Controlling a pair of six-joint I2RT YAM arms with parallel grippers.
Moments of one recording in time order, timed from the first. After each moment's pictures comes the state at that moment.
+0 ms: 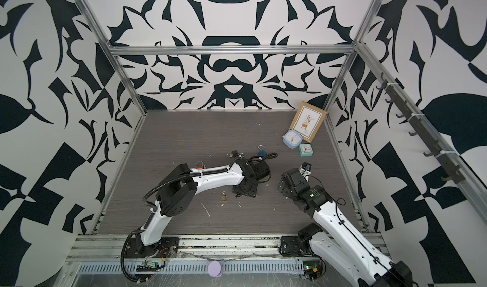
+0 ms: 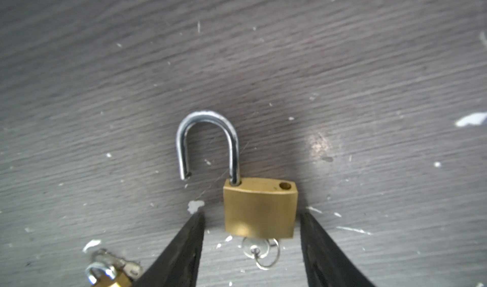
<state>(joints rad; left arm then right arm) -1.11 2.18 1.68 -0.97 -0.10 -0.84 0.47 0.78 0.60 -0.88 0.34 0.83</state>
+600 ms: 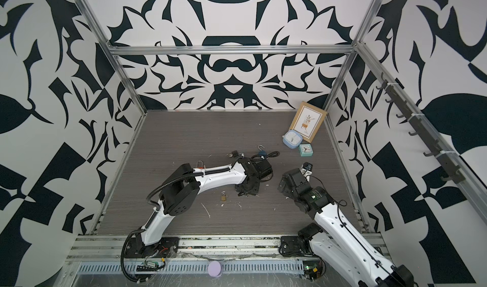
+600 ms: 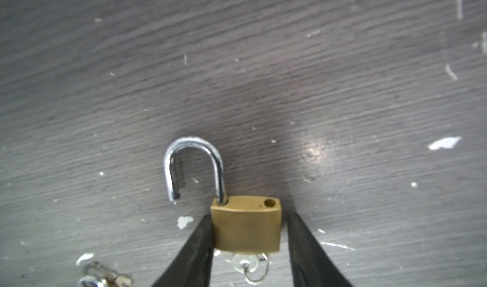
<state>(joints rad) -1.11 2.22 1.74 -0.98 -0.12 -0.83 0.47 0.76 0.60 -0.88 0.35 0.83</state>
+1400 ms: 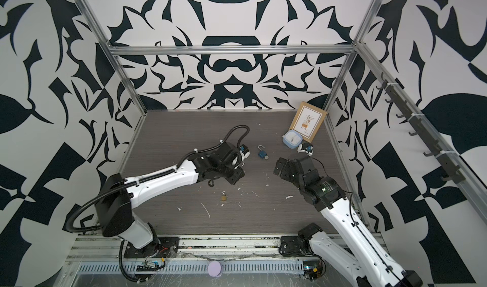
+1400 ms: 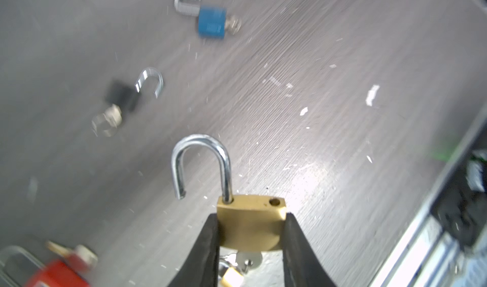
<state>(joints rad) -0.94 1.58 1.23 -0.53 0.07 -0.08 0.46 0.84 0.93 -0.86 0.21 0.72</state>
